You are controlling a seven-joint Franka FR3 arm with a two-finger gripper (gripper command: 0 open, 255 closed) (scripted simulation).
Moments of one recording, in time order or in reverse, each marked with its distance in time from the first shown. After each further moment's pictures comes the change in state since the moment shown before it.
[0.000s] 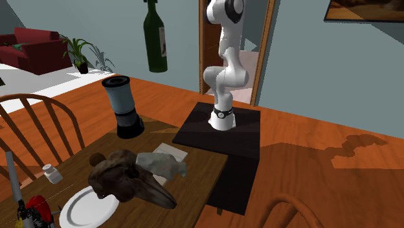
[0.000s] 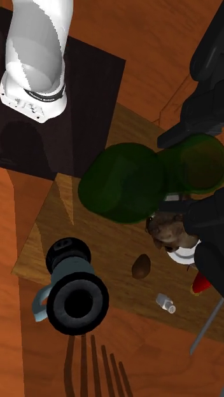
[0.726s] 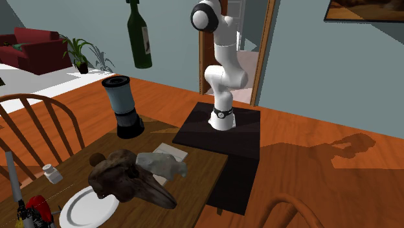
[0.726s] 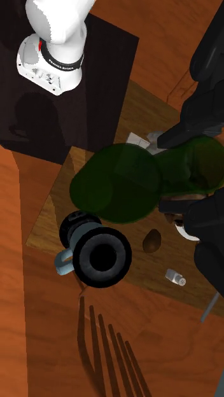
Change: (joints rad) arm -0.280 0.569 -0.712 0.389 0.605 -0.055 -0.631
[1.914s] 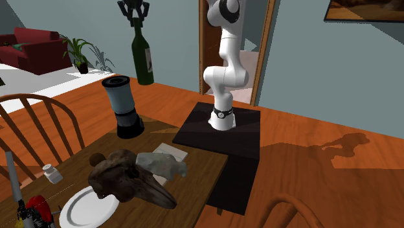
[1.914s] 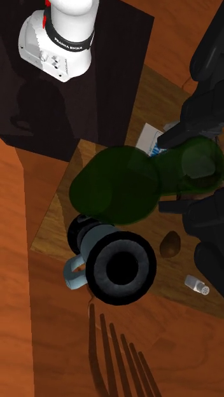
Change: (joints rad) arm 0.253 -0.637 0.484 -0.675 -0.673 0.350 0.433
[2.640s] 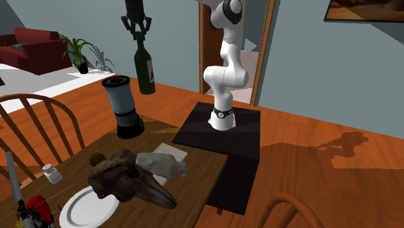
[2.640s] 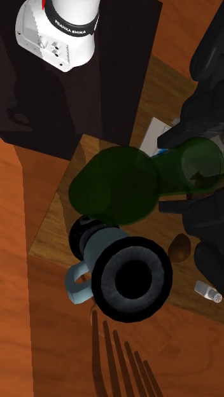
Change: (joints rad) arm -0.055 -0.117 0.048 -0.247 -0.053 0.138 0.057
